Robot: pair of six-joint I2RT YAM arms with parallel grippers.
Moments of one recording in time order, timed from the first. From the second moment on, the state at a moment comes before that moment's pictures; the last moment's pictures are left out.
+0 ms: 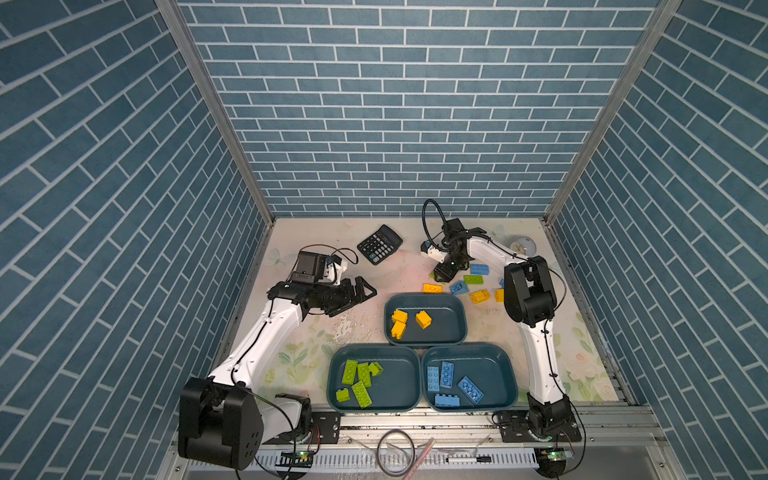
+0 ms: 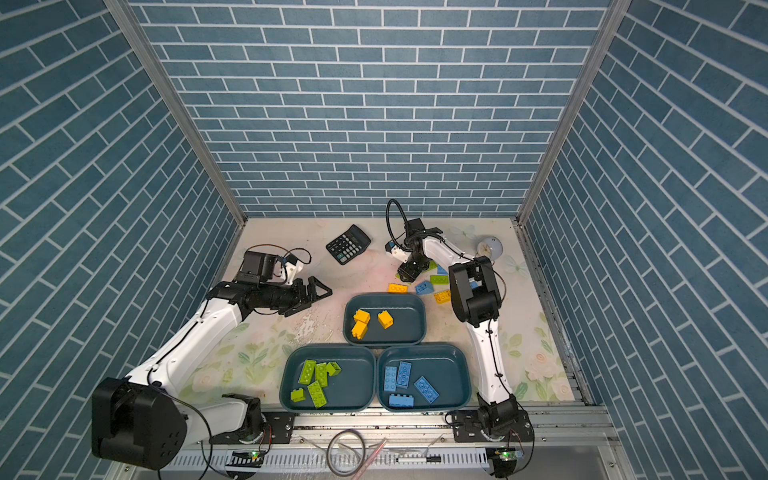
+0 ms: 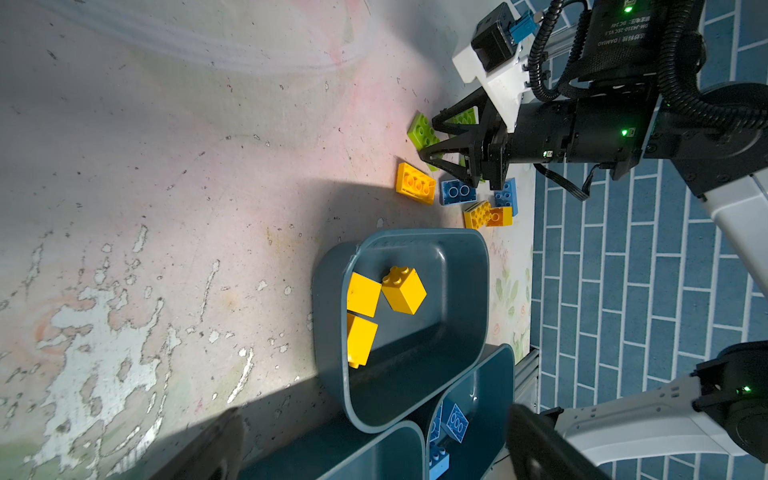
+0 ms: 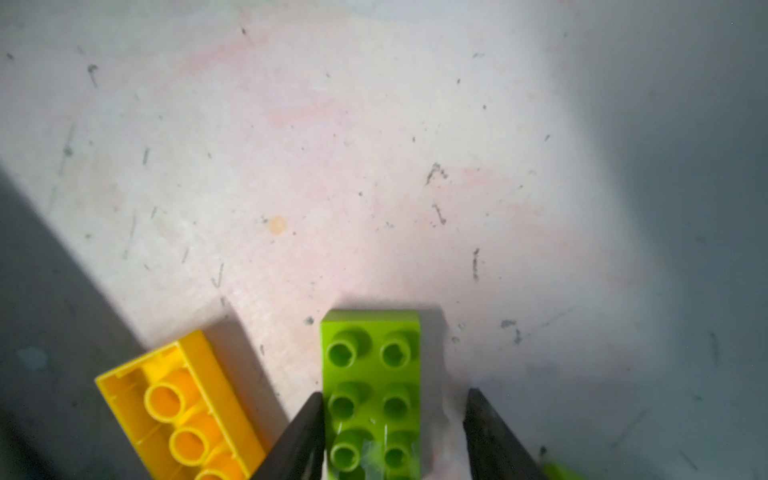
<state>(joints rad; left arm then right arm) -0.19 1.23 0.93 -0.65 0.63 -0.50 0.44 2.32 1.90 -0.88 -0.20 -0.61</state>
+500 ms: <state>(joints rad) -0.19 1.26 0.97 -0.65 0.65 -0.50 0.44 2.17 1.80 -0.87 -0.26 -0.60</state>
